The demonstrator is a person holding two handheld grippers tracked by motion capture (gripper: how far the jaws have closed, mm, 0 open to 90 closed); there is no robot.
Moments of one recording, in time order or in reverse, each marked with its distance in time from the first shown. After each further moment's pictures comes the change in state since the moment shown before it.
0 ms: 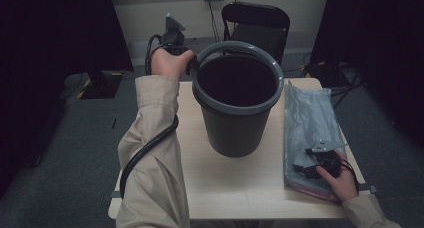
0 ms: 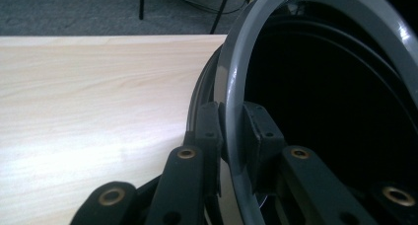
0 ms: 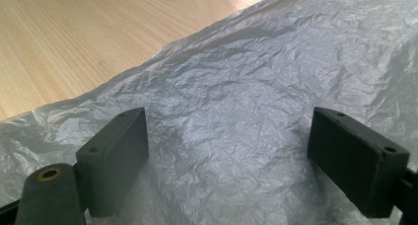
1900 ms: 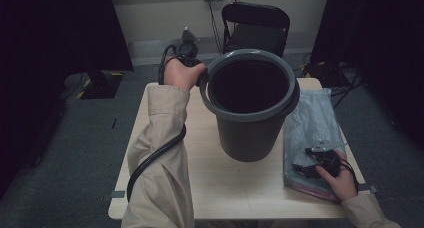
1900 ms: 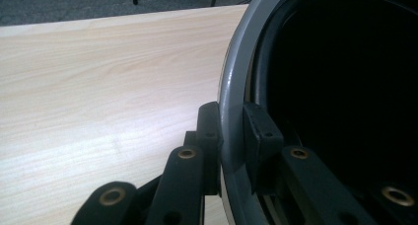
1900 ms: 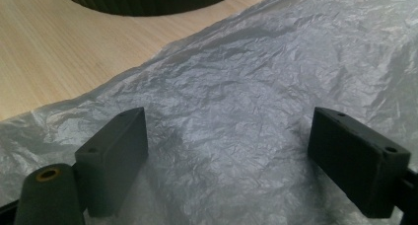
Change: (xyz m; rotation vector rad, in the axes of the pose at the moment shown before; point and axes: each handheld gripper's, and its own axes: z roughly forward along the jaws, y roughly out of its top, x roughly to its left) left arm -0.021 -0.017 0.032 0.062 0.008 0.096; right arm 0.000 0.001 0.001 0.000 -0.003 0.000
